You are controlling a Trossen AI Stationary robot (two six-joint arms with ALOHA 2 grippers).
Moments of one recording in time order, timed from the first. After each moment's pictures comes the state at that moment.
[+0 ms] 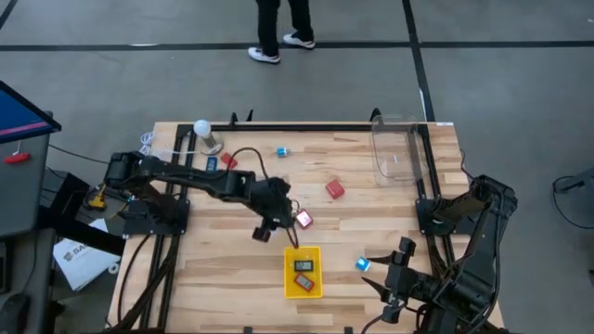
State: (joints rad) left arm -0.07 1.58 1.12 -0.43 0.14 0.28; right arm 1.02 1.71 1.75 -1.36 1.00 1.13
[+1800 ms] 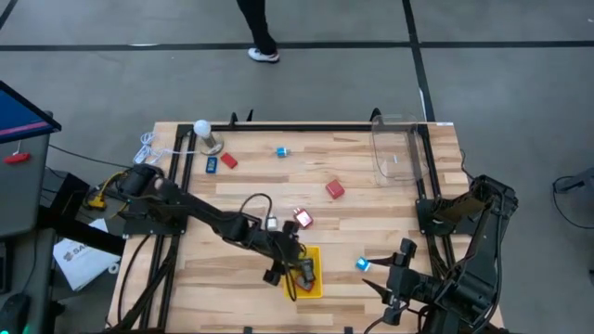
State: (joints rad) left arm -0.36 1.74 1.12 -0.13 -0.12 0.07; right arm 1.03 1.71 1.75 -1.35 1.00 1.14
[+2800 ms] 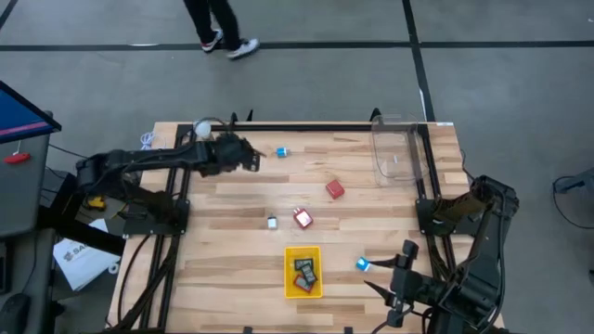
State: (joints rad) left arm 0.34 1.30 0.93 -0.73 -0.51 -0.95; right arm 1.06 1.71 1.75 -1.35 1.03 1.15
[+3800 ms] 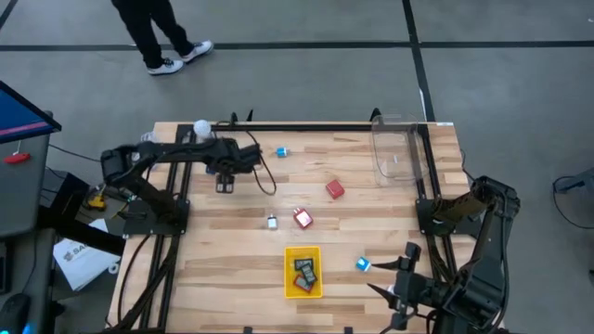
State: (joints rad) left arm 0.39 1.54 0.95 -0.98 -0.53 0.44; right arm 1.08 1.71 1.75 -1.37 1.02 1.15
